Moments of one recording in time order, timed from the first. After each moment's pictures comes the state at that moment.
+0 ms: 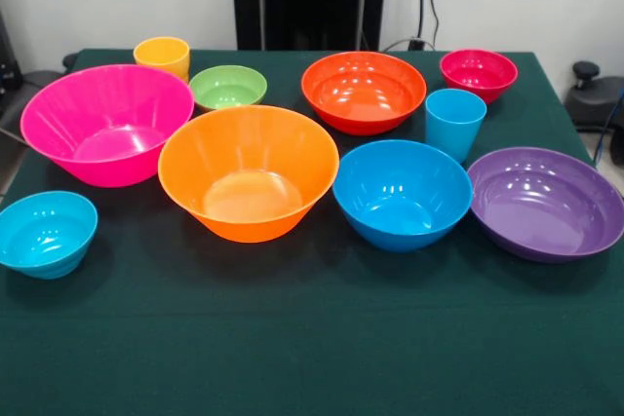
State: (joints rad) arm 0.01 -1.20 -0.03 2.09 0.00 0.57 1.65
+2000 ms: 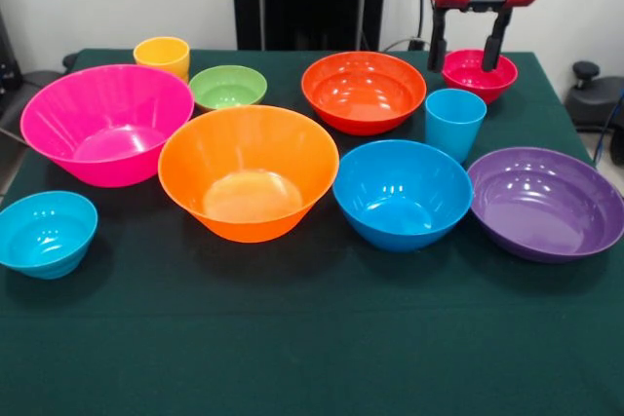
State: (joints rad) arm -0.02 -0.79 -0.02 1.76 -0.01 0.47 1.65
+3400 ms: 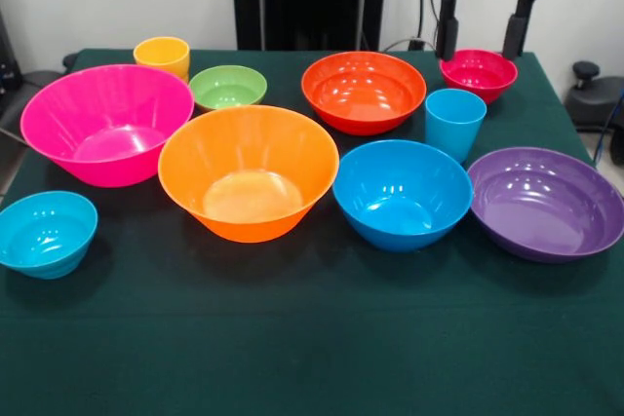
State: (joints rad) arm -0.08 -0.77 0.02 1.46 -0.01 0.73 1.65
